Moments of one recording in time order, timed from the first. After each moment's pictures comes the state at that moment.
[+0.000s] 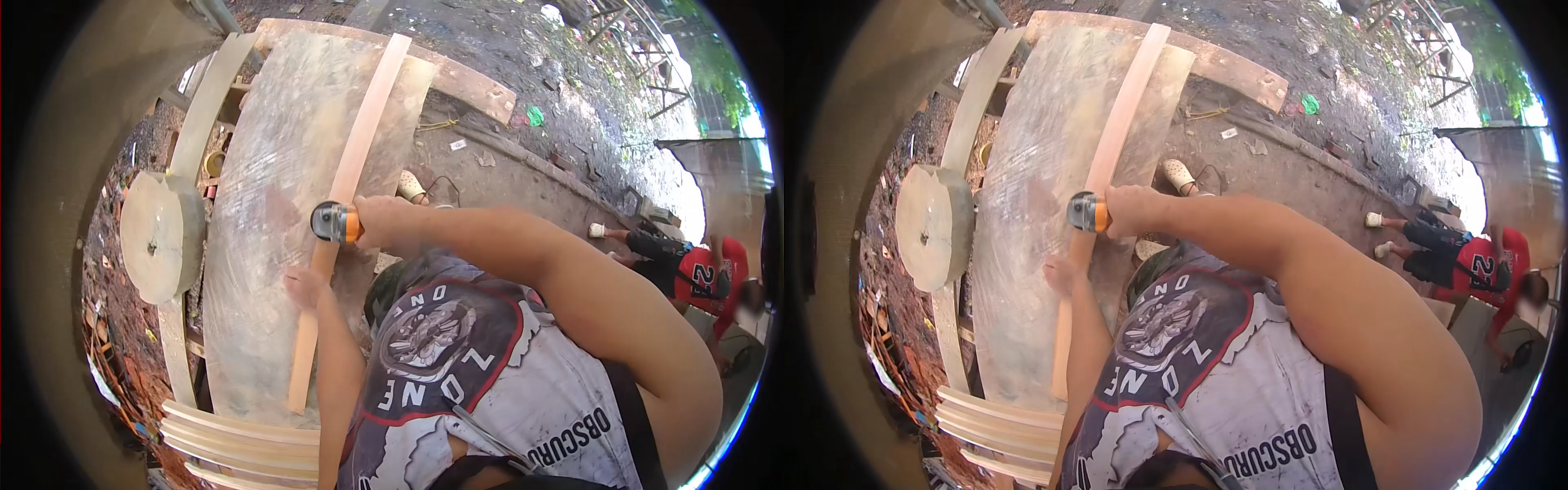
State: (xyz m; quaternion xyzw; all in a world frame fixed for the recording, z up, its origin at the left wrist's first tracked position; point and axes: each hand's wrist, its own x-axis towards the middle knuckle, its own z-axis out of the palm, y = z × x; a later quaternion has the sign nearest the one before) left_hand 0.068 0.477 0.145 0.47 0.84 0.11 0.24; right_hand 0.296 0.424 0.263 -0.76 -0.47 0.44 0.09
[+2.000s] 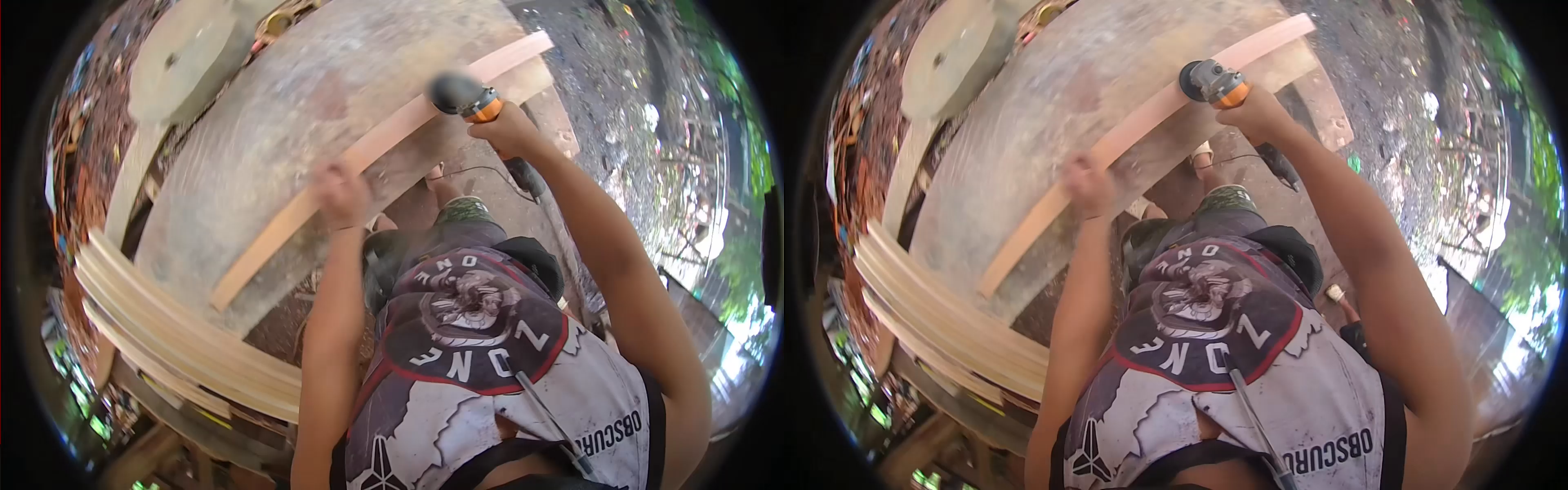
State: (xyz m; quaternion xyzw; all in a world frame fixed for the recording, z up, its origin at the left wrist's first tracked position) left_hand 0.096 0.437 0.133 0.59 0.67 0.40 0.23; right_hand 0.416 0.465 0.250 -0.79 -0.41 0.45 0.09
